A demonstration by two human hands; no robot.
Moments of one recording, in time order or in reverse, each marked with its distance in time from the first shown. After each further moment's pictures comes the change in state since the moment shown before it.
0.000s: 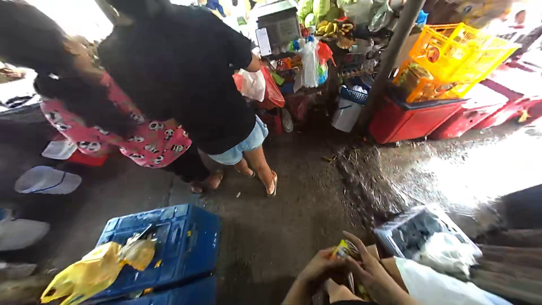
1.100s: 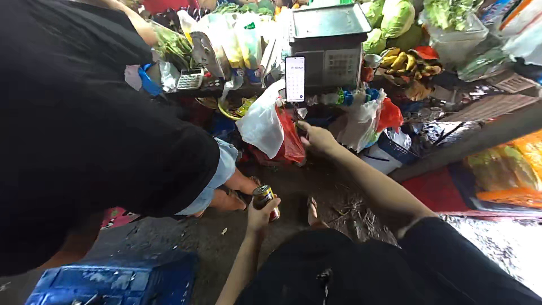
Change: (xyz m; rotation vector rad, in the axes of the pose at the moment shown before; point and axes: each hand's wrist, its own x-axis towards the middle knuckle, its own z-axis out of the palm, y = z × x) left_hand 0.292 0.510 -0.333 -0.043 1.018 0.455; right_hand 0.865 -0.350 -0.132 -0.931 -0.097 -0.302
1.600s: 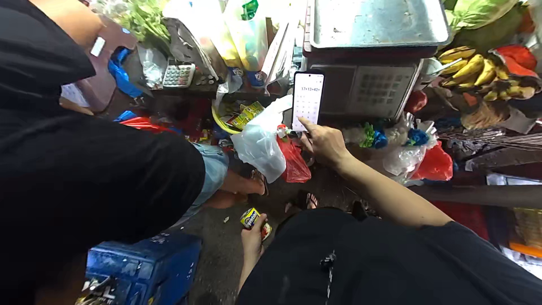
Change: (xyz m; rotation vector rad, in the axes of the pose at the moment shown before) left_hand 0.107 -0.008 0.052 -0.086 0.543 -0.332; right_hand 0.153 0.056 -0.020 -0.092 0.295 -0.323
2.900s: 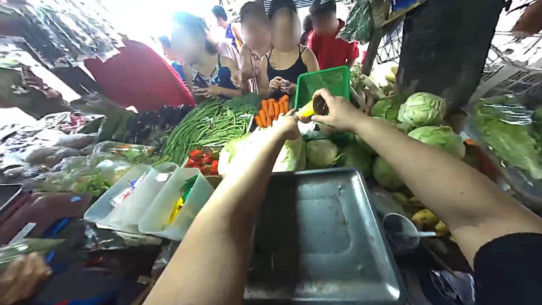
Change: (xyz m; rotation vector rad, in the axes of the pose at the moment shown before) left_hand 0.066 0.509 0.681 1.474 -0.550 1.255; right_hand 0.389 0.365 -0.224 0.107 0.018 0.047
